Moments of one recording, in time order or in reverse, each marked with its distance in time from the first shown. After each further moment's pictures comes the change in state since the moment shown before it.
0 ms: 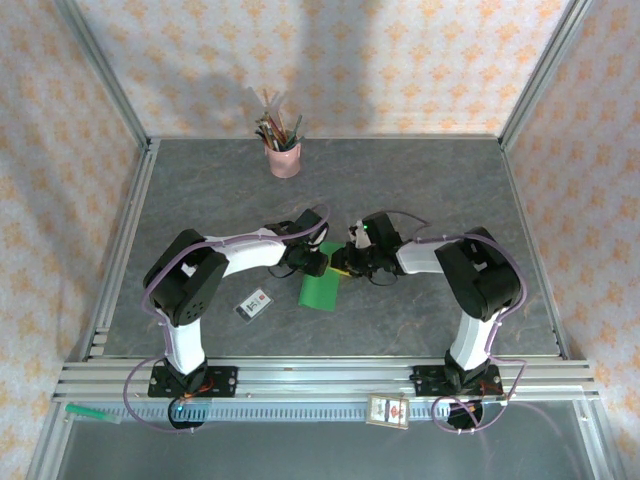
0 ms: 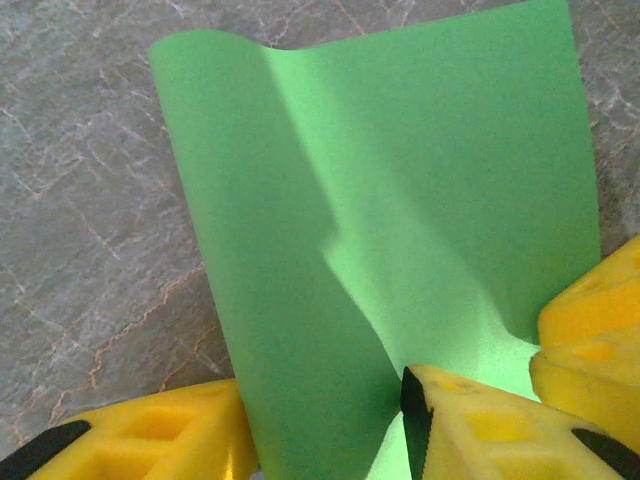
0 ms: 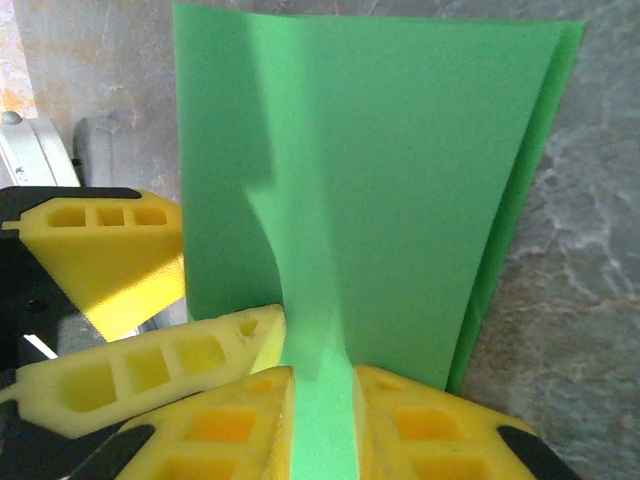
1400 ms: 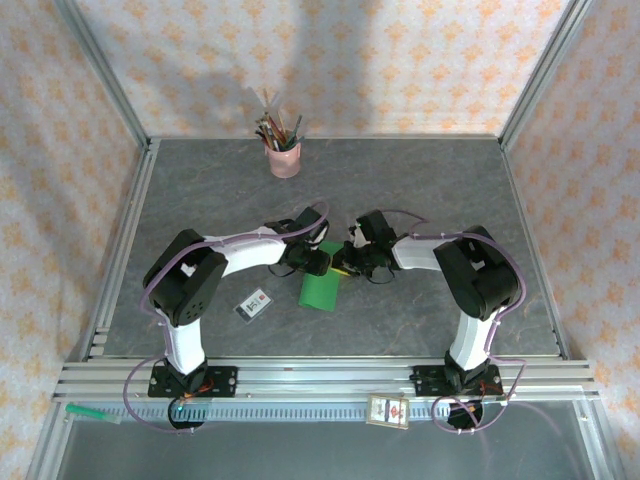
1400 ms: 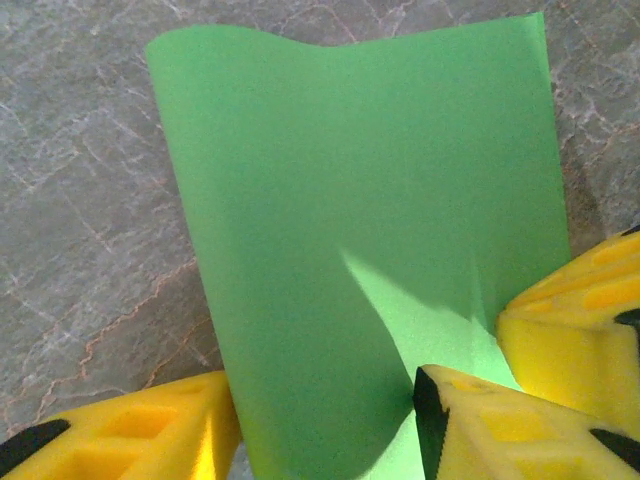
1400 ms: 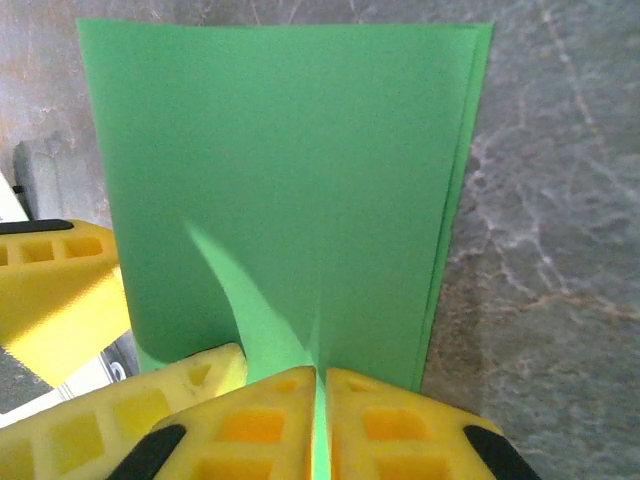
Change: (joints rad) left arm 0.000 -0.011 0.021 -0.029 0.021 -0.040; right arm 0.016 0.021 0.068 -0.147 0.091 0.023
